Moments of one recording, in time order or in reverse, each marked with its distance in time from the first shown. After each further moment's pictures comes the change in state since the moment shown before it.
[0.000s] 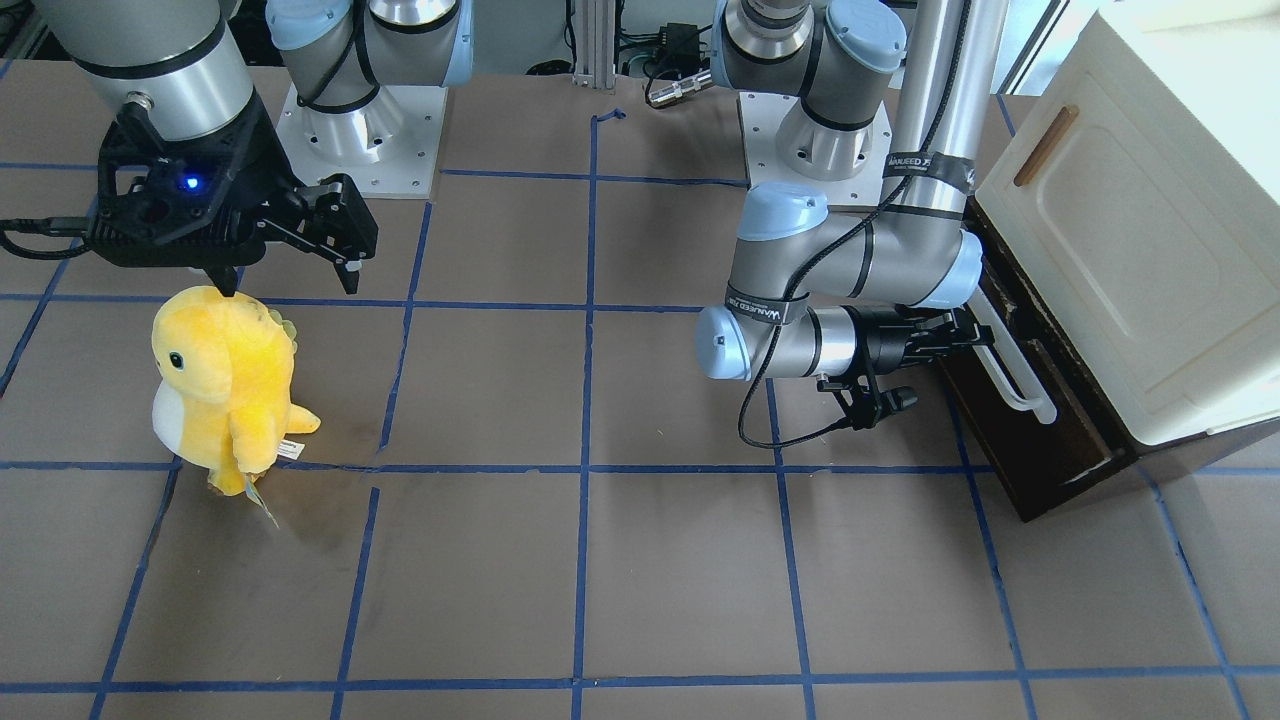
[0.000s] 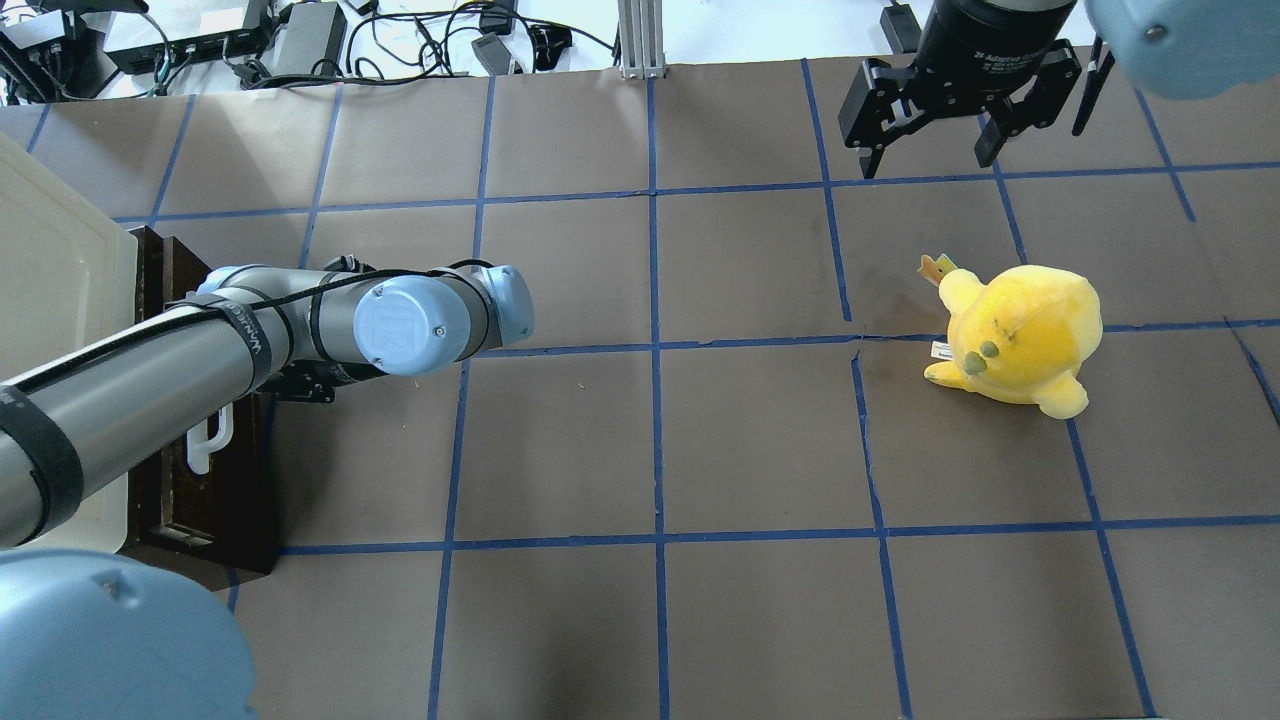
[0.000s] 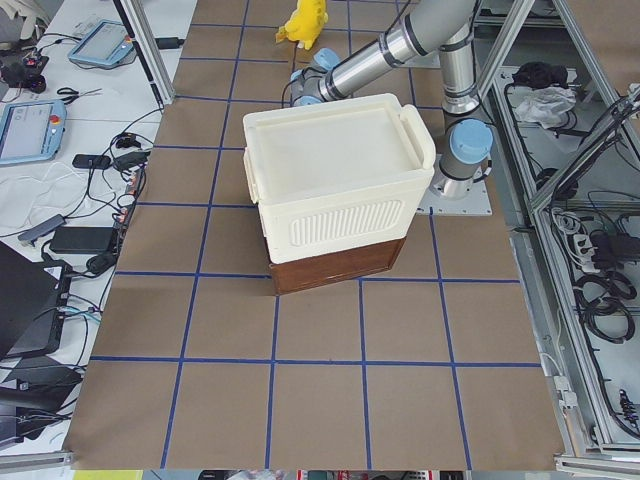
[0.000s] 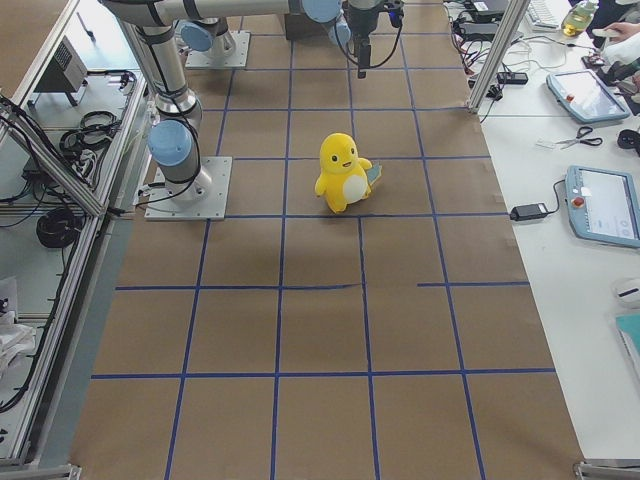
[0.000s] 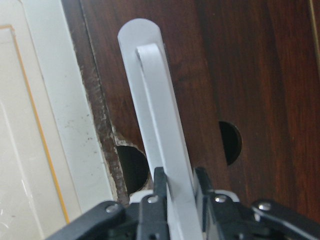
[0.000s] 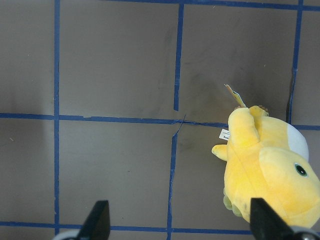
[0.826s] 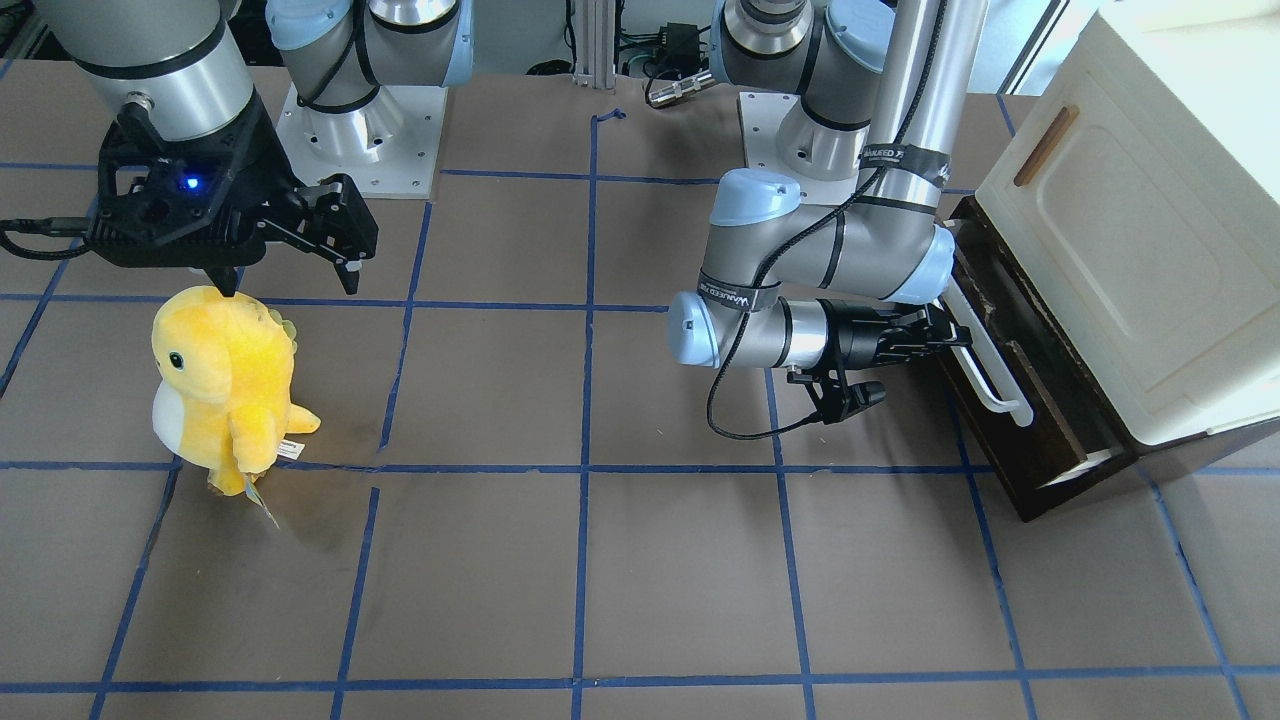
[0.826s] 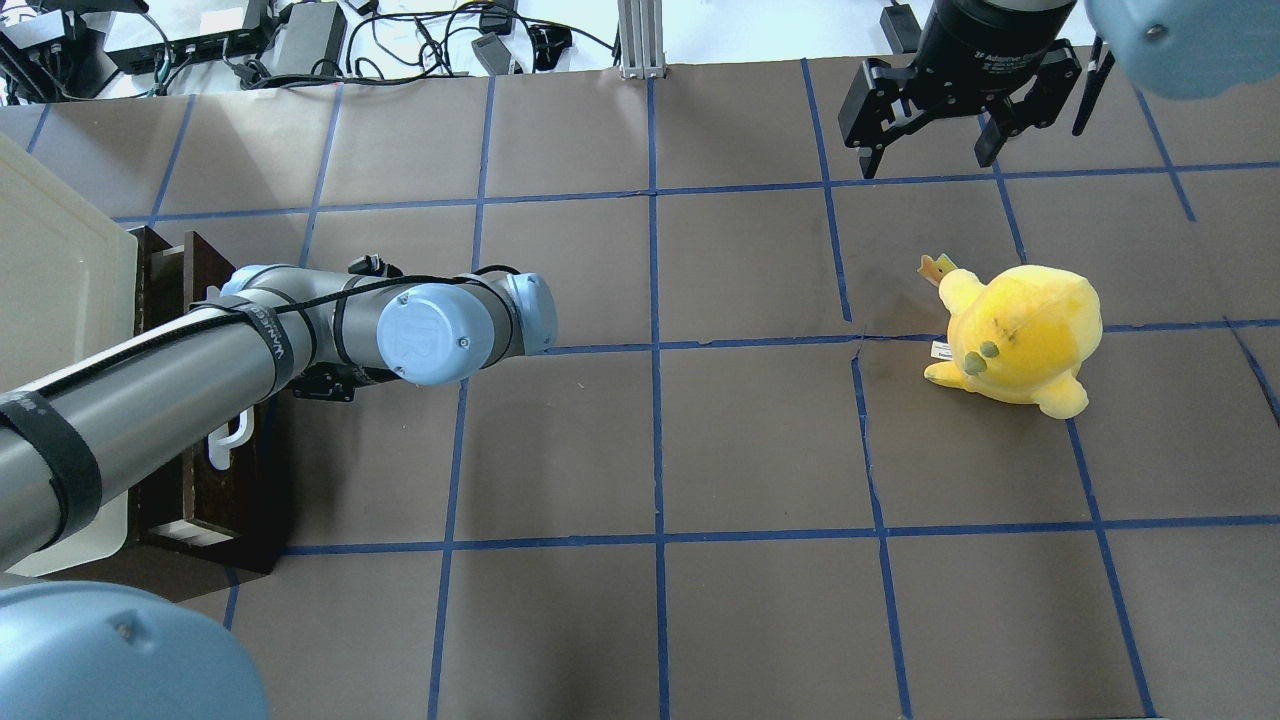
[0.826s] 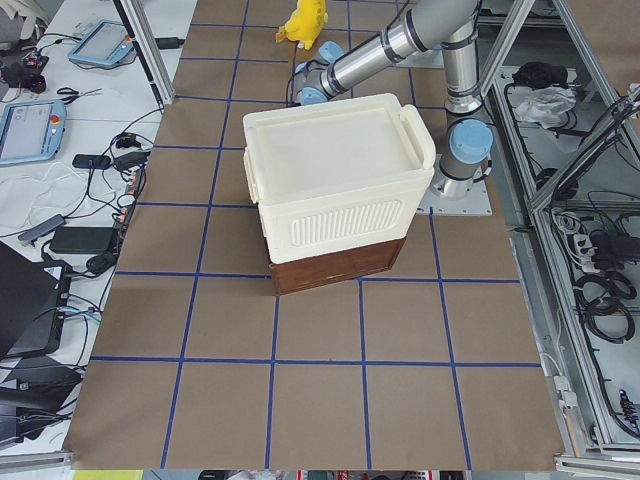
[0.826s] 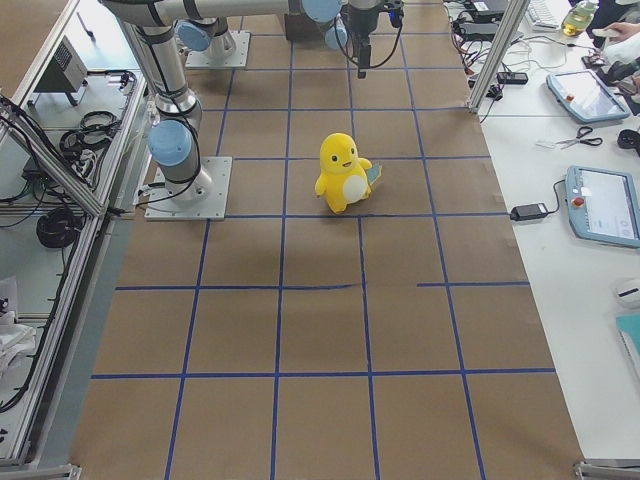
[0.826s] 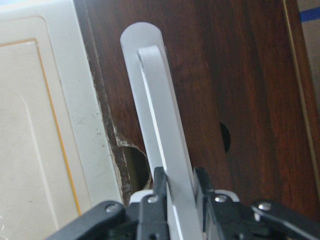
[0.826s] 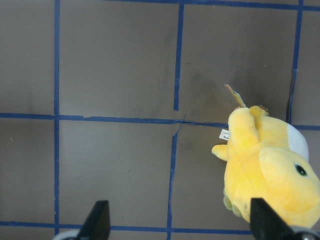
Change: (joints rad) left arm -0.059 0.003 0.005 0.000 -0.005 0.000; right arm 0.000 0.000 0.000 0.000 0.000 -0.001
